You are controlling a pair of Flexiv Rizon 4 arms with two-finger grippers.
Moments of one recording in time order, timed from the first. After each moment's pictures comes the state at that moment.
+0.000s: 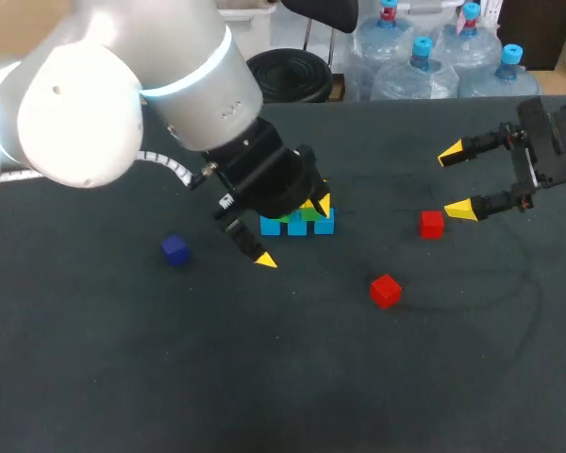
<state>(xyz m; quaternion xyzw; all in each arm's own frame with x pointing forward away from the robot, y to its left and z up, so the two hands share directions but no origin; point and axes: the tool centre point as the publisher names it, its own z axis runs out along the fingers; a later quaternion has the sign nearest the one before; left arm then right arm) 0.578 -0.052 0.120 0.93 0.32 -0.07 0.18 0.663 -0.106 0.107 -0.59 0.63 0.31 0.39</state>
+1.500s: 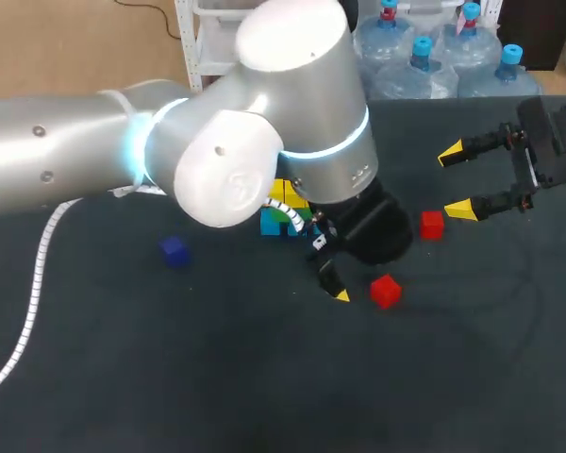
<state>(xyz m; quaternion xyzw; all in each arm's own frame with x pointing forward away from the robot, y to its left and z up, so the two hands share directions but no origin) 0.579 -0.143 0.043 0.93 0.34 -0.04 0.12 0.663 -0.106 0.107 -0.59 0.63 0.31 0.39</state>
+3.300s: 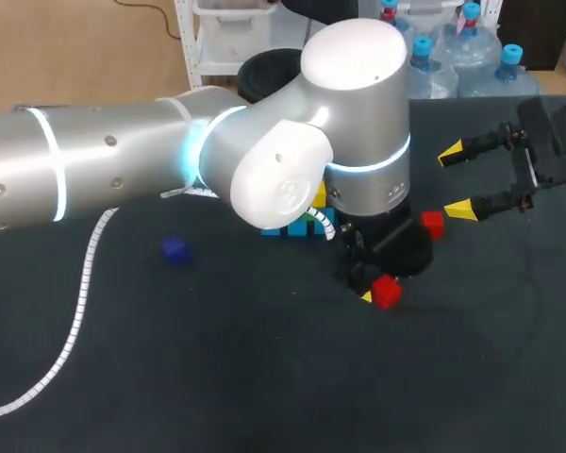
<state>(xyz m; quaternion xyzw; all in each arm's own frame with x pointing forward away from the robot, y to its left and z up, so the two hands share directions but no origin) 0.589 -0.164 0.000 0.94 0.33 -0.04 0.07 0.663 -0.106 0.107 -0.59 0.63 0.31 0.39</state>
